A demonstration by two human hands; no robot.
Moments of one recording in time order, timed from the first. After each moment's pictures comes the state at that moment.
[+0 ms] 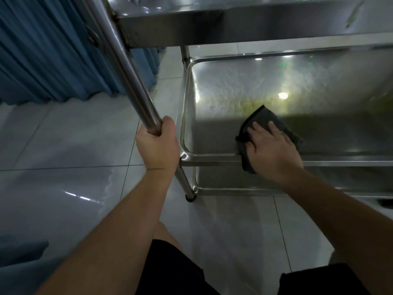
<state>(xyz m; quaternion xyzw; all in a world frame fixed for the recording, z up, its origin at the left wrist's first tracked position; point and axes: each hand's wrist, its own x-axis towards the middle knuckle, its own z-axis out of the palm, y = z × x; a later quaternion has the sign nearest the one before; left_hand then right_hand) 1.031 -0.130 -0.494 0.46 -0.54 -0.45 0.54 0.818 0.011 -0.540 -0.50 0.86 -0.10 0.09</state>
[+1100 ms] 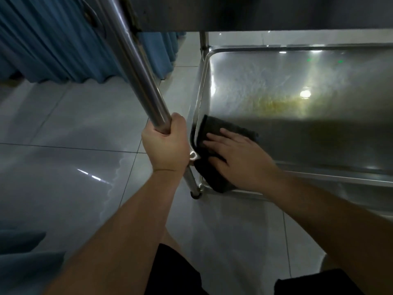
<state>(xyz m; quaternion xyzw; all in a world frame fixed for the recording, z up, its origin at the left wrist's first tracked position) 1.026 -0.123 -0.496 0.47 -0.52 -0.41 0.58 0.874 -0.032 -0.526 -0.69 0.70 -0.09 0.15</state>
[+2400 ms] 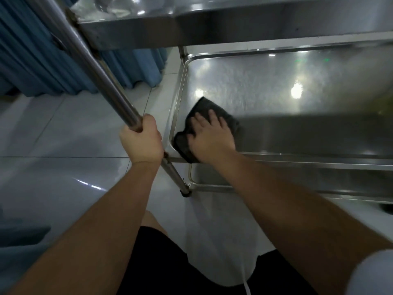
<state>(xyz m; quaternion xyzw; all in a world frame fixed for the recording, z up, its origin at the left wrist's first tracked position) 1.023 -0.116 -0.492 0.51 -0.50 -0.42 0.56 0.874 -0.067 -0.529 -0.59 0.79 -0.07 0.14</state>
